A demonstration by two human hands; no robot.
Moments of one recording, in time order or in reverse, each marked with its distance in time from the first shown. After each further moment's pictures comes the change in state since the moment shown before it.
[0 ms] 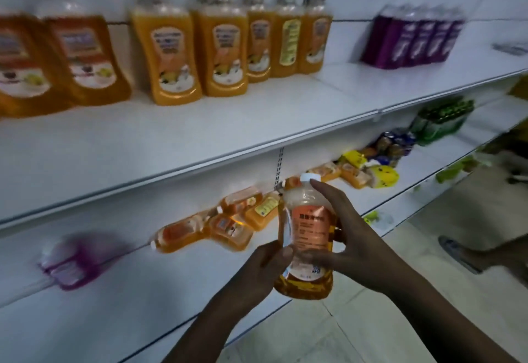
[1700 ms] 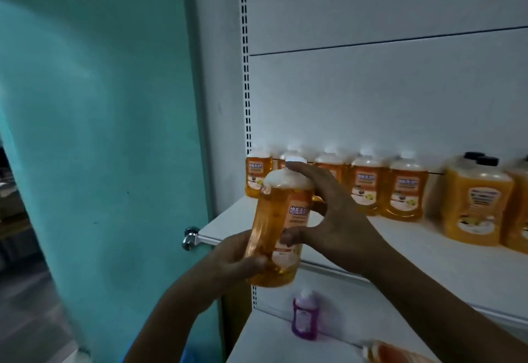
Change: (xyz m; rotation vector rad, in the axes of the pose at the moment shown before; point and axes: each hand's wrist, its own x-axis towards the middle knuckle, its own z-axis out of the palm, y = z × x) left_hand -0.335 0.160 -0.165 0.365 0.835 0.173; right_hand 0.114 -0.329 0.200 0.291 -0.422 -0.857
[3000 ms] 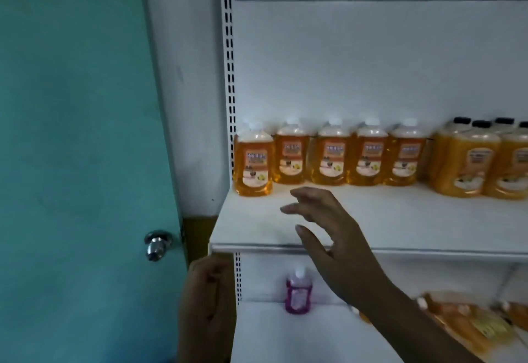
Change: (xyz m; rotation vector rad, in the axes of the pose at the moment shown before) left_hand 0.008 -0.159 -0.097 0.161 0.661 0.539; right_hand 0.023 0.040 0.142 -0.404 0.295 0.075
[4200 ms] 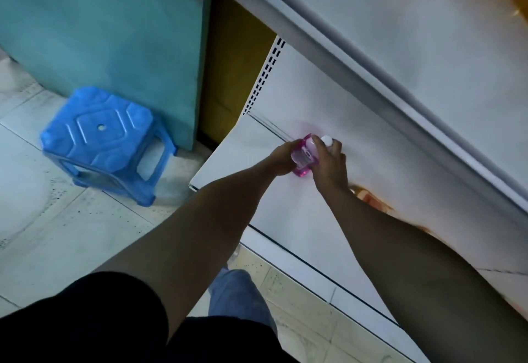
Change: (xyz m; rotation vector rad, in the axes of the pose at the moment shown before) left_hand -0.151 -0.285 0.251 -0.398 -0.618 -0.959; right_hand -0.123 0.322 0.174 -0.450 -0.771 0.568
